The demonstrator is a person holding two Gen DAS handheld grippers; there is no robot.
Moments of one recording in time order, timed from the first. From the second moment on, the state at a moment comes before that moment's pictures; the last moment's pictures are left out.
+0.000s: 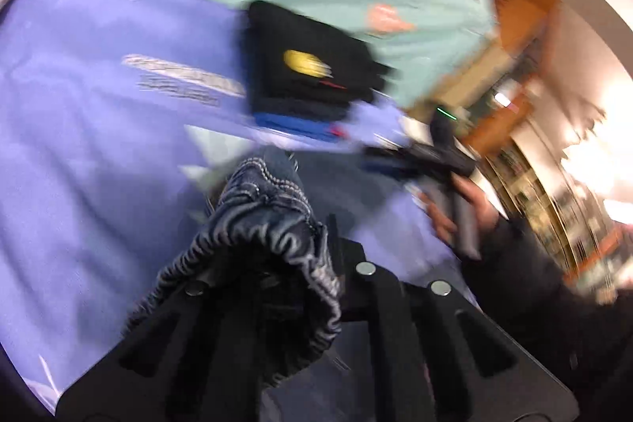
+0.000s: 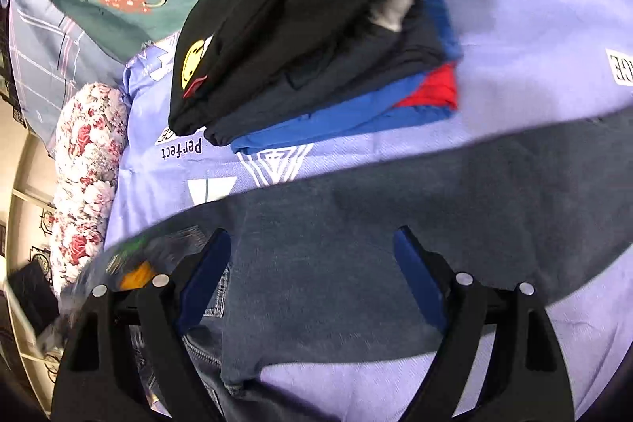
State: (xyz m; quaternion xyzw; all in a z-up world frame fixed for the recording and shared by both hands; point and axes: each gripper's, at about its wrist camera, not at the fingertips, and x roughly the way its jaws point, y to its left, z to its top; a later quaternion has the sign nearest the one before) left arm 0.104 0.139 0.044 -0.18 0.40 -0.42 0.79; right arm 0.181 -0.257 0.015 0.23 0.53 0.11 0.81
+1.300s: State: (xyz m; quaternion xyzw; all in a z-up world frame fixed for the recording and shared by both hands) left arm -0.075 0.172 -0.046 -0.33 0.54 -0.33 0.70; right arm -0.016 -0.222 -0.012 0.31 0.43 0.28 0.80
